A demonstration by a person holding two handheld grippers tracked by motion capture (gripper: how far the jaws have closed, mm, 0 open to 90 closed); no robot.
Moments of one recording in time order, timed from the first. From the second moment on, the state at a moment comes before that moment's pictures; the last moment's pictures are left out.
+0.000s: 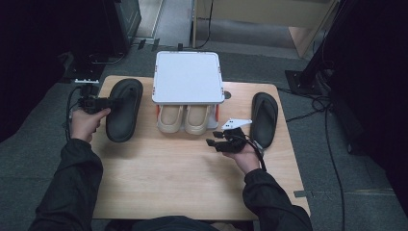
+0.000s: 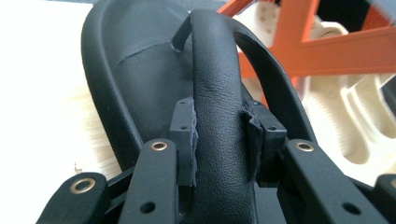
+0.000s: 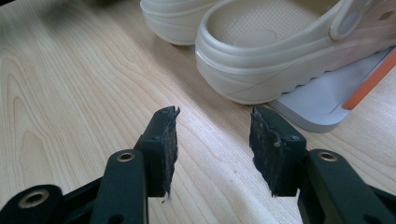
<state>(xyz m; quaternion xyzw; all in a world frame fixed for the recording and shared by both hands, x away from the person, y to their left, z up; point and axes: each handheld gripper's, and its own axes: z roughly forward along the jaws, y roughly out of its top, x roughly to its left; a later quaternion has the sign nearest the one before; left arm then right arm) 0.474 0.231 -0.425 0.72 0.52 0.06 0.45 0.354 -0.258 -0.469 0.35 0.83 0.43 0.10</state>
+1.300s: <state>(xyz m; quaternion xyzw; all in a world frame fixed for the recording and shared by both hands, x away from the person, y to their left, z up) 0.487 0.205 -0.320 0.72 0.51 0.08 0.46 0.354 -0.256 -0.468 0.34 0.83 0.44 0.10</state>
